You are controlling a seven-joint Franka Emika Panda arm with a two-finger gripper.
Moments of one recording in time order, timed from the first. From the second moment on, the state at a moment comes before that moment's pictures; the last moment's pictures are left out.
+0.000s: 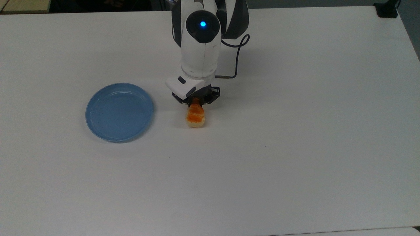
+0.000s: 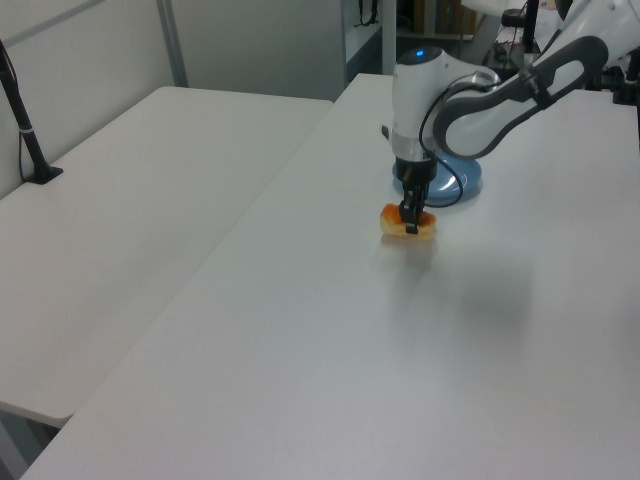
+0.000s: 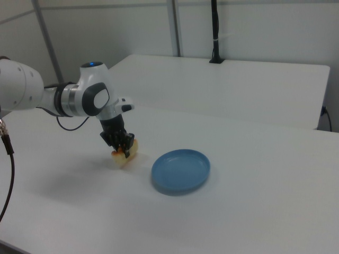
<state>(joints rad) 0.11 0.38 -0.01 -1.81 -0.10 2.22 0.13</state>
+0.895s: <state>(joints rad) -0.12 0.33 -0.03 -1.75 -0.10 2.22 0.15</state>
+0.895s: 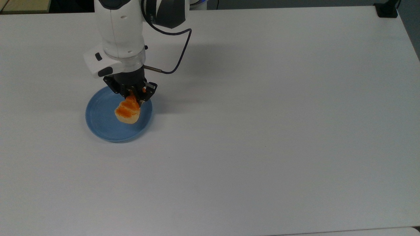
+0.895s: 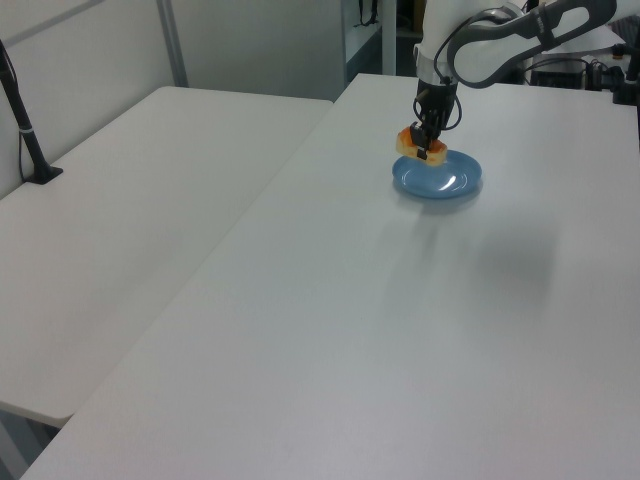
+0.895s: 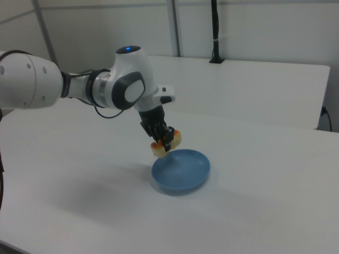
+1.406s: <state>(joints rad) -0.17 0.43 -0.03 -1.75 -0.12 2.28 0.14</state>
